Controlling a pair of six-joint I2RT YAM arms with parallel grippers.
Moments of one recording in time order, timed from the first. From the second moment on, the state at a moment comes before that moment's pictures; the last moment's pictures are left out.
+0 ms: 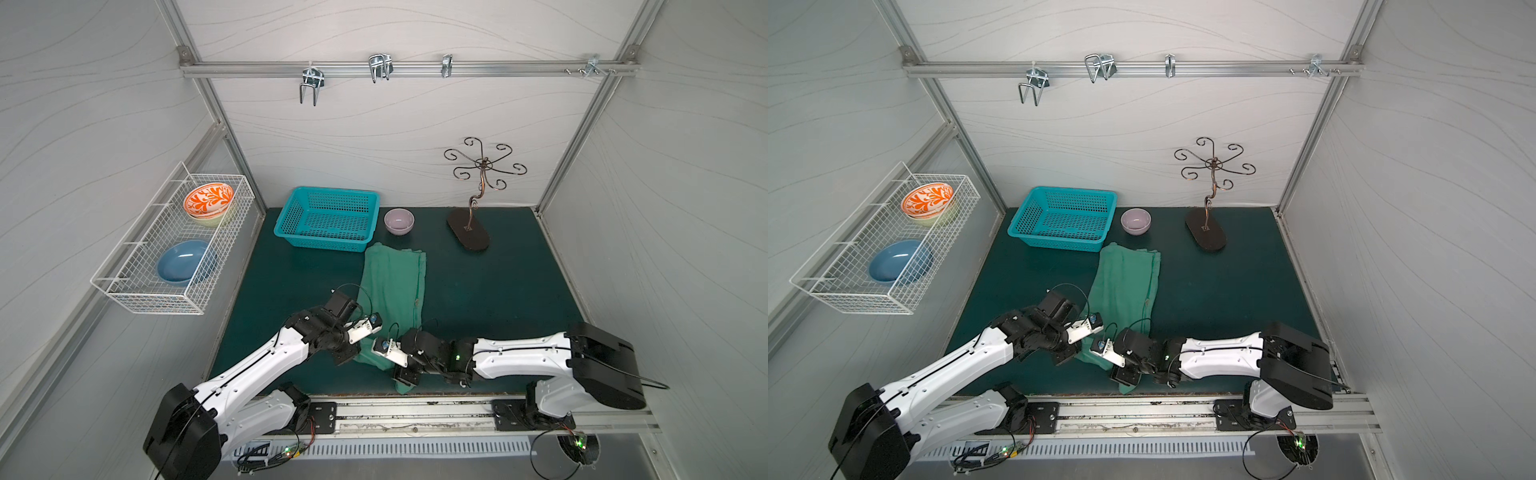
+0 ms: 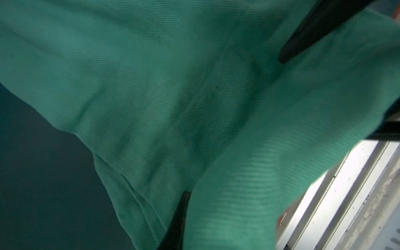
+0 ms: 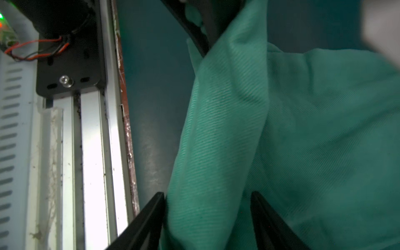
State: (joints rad) left arm -0.58 1.03 0.64 -0.84 0.13 0.50; right arm 1.35 1.51 0.73 0.01 0.03 -0.08
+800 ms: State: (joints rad) left arm -0.43 0.84 0.99 -0.98 -0.26 -0.37; right arm 1.23 1.59 0.83 0.02 -0.39 0.14
